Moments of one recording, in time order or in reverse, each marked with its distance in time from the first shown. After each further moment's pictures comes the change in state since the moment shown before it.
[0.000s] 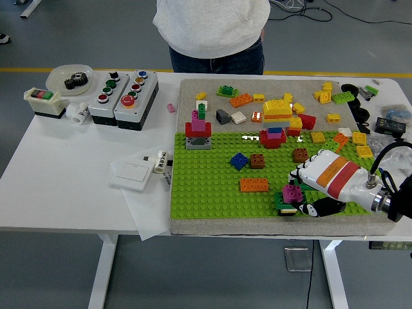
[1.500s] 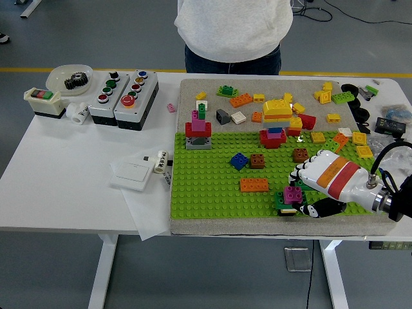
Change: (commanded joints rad) left arm -0.004 0.001 0.000 -0.001 0.006 0.000 0.001; right arm 0.009 -0.003 -0.007 -0.016 0.000 -0.010 0.021
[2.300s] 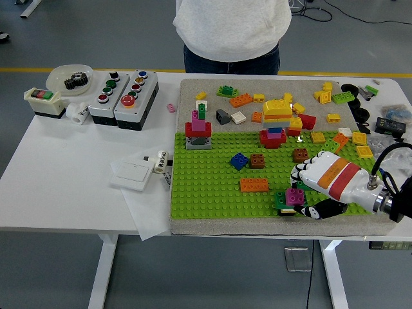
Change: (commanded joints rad) left arm 0.004 0.000 -0.007 -0.001 0.014 -0.004 0.004; right arm -0.003 0.002 -0.002 -0.013 0.000 -0.018 0.014
